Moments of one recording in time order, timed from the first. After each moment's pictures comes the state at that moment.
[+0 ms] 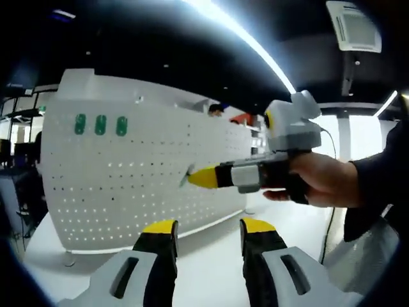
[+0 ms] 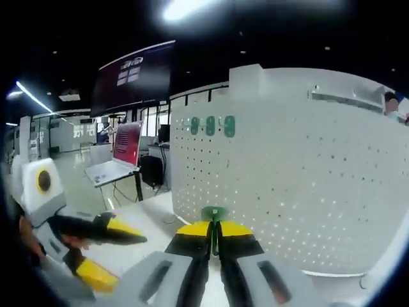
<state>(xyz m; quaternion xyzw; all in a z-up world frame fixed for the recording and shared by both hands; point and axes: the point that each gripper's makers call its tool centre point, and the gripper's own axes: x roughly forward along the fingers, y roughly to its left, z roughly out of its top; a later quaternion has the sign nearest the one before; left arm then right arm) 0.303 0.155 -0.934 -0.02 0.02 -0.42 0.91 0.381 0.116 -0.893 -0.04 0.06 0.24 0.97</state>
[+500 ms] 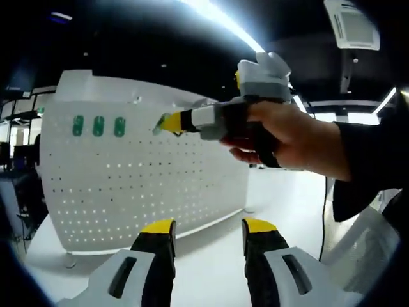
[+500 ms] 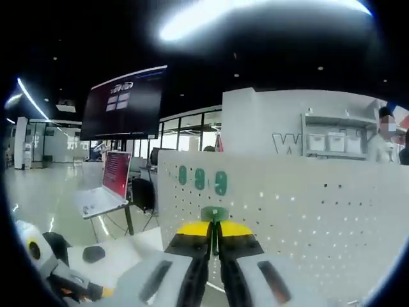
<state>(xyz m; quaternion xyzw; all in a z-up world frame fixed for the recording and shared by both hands) 0.302 0.155 -0.934 -0.01 0.02 -0.42 0.91 0.423 0.134 -0.816 -0.03 -0.01 0.22 0.97</state>
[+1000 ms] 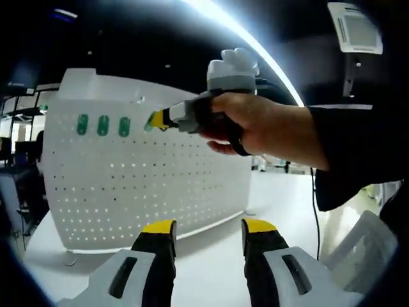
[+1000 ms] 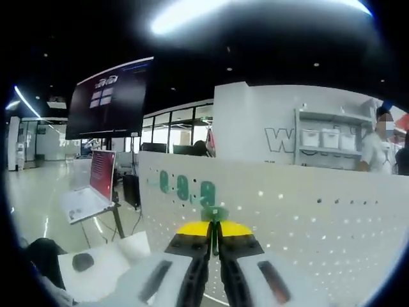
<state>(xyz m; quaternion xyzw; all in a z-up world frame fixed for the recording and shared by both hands) 0.305 0.160 -0.931 -0.02 0.02 -0.41 0.91 0.476 0.135 -0.813 -0.03 0.03 0.19 0.98</state>
